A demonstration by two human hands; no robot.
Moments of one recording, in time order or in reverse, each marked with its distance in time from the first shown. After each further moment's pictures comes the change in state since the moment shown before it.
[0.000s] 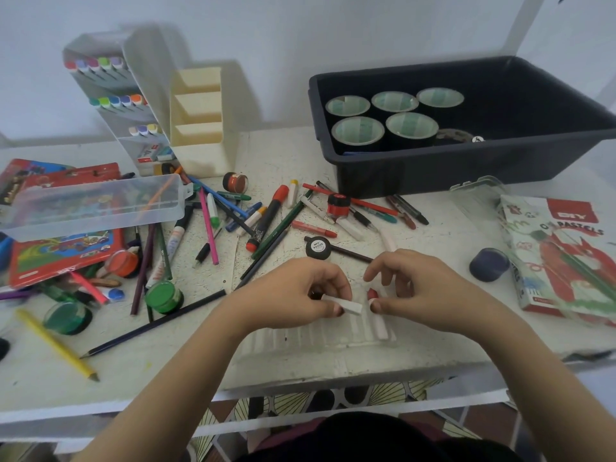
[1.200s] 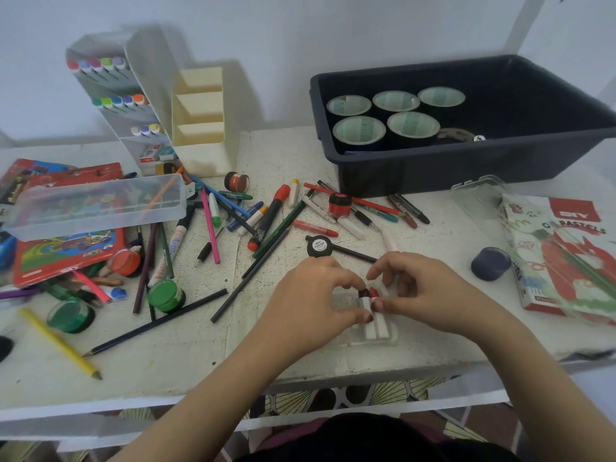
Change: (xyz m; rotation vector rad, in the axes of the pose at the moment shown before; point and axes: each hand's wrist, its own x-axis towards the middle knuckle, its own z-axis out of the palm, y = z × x) left_hand -0.001 0.013 0.036 0.273 0.384 -0.011; right_hand -0.001 0.007 0.006 0.108 0.043 0.029
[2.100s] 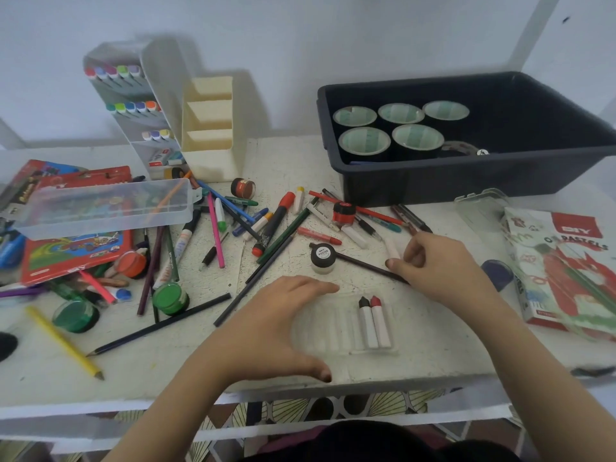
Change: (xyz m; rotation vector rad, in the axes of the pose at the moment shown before) left_hand -0.030 -0.042 -0.022 0.031 -0.205 0.080; right_hand 0.028 -0.001 -0.016 -0.235 0.262 0.334
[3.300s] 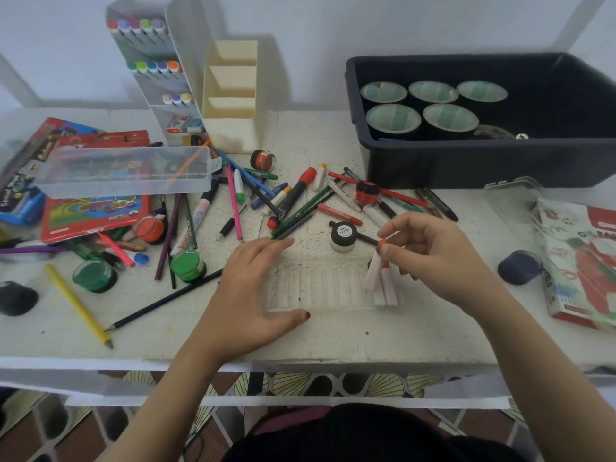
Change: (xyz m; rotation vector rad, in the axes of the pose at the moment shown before) left_hand -0.025 -0.044 0.020 -0.120 0.467 -0.097; right_hand -0.022 -0.030 0.009 0.581 -0.146 -0.228
